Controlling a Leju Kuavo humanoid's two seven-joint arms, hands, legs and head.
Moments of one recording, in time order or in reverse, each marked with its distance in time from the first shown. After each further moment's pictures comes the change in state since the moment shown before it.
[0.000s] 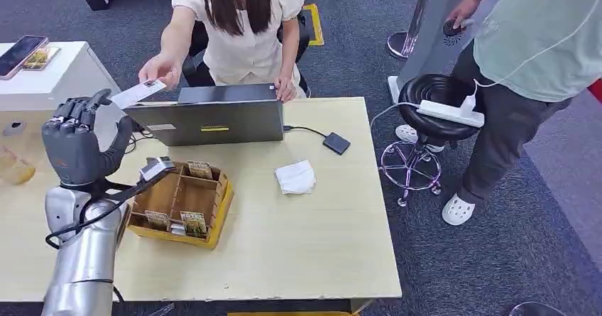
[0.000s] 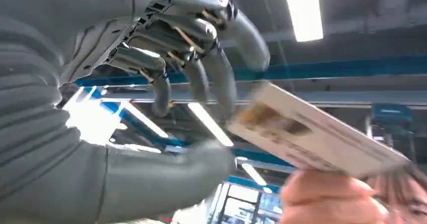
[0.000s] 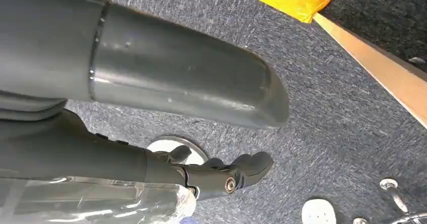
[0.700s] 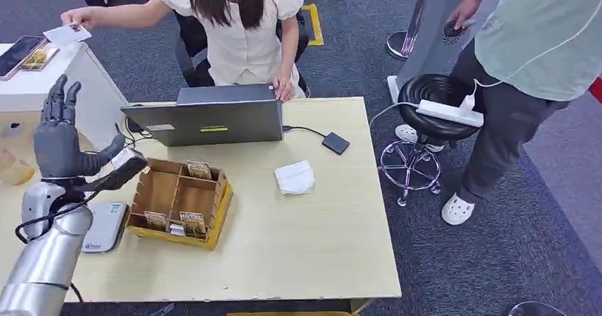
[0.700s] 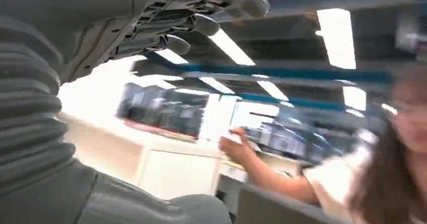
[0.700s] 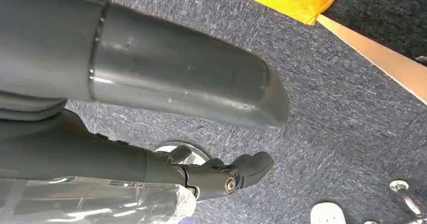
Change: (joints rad) left arm 0.001 0.360 -0.279 0.121 0.304 -0.239 0.318; right arm 0.019 0.000 0.003 0.000 -0.048 -0.001 -0.017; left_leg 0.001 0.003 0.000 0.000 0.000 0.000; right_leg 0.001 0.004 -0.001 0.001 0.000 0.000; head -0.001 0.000
